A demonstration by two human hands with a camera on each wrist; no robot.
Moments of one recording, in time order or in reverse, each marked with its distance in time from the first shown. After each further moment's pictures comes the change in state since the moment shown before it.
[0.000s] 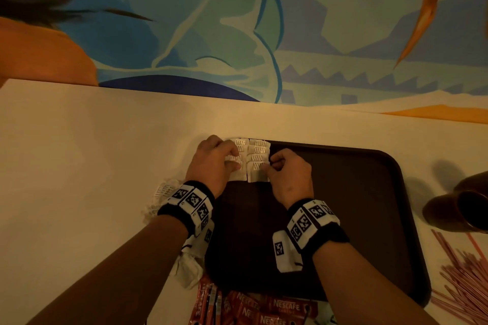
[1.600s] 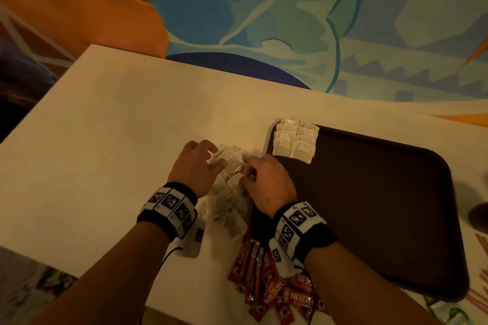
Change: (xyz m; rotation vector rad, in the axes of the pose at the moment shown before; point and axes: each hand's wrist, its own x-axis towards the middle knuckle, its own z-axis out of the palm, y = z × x) left_hand -0.110 -0.077 -0.079 0.077 0.046 -0.331; right_hand -0.104 -0.059 0.076 -0.338 -0.378 -0.420
